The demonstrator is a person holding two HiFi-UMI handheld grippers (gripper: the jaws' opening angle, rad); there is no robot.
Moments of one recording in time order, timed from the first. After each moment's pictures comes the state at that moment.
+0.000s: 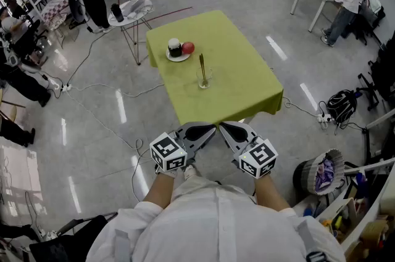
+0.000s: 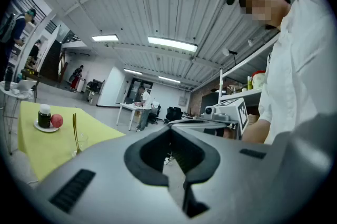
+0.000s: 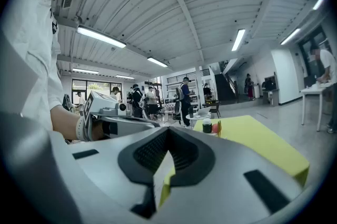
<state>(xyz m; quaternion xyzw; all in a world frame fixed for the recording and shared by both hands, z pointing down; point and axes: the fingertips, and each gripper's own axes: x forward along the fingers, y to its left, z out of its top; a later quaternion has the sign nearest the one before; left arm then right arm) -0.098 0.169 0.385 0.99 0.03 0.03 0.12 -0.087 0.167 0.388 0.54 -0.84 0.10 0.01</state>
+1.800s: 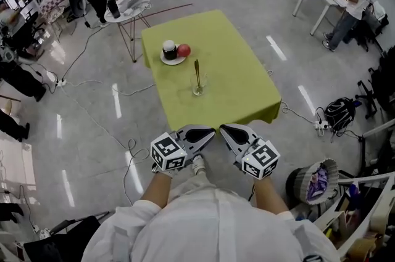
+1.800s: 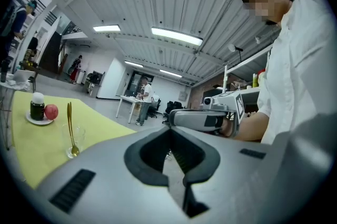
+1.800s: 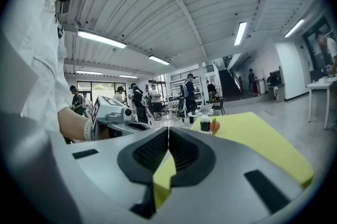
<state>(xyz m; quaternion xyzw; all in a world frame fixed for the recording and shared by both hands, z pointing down) -0.059 0.147 0.422 0.99 0.04 0.07 0.14 -0.047 0.145 0.404 0.51 -0.85 0.11 0.02</state>
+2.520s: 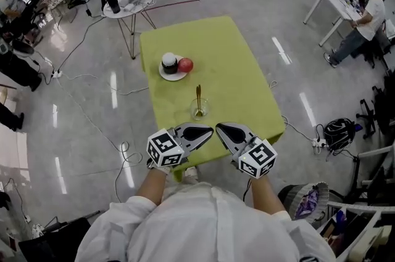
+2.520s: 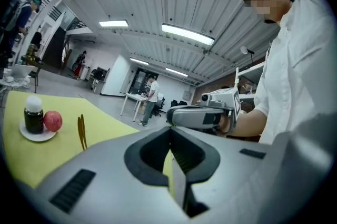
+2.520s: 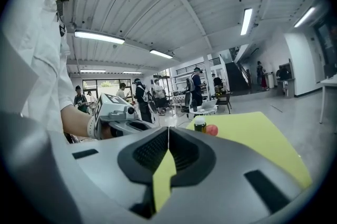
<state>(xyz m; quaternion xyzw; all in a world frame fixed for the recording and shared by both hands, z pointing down) -0.012 0.040 0.435 0.98 0.04 0.08 0.16 -0.004 0.033 0.415 0.47 -0.87 0.13 0.04</state>
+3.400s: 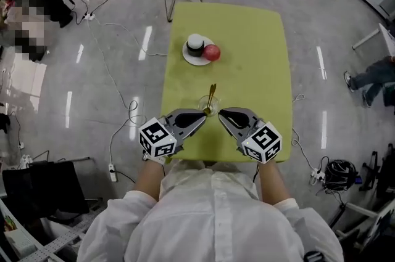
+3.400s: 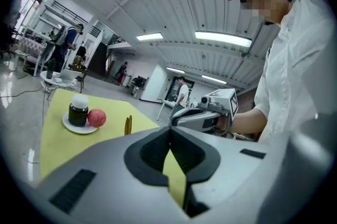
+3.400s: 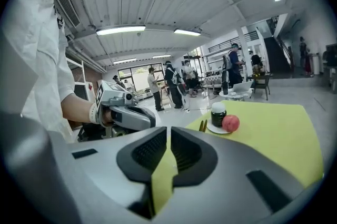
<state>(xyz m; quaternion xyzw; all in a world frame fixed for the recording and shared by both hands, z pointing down) -0.035 -0.048 0.462 0.96 -0.18 0.06 0.20 -0.002 -0.053 0.463 0.27 -0.94 0.16 0.13</state>
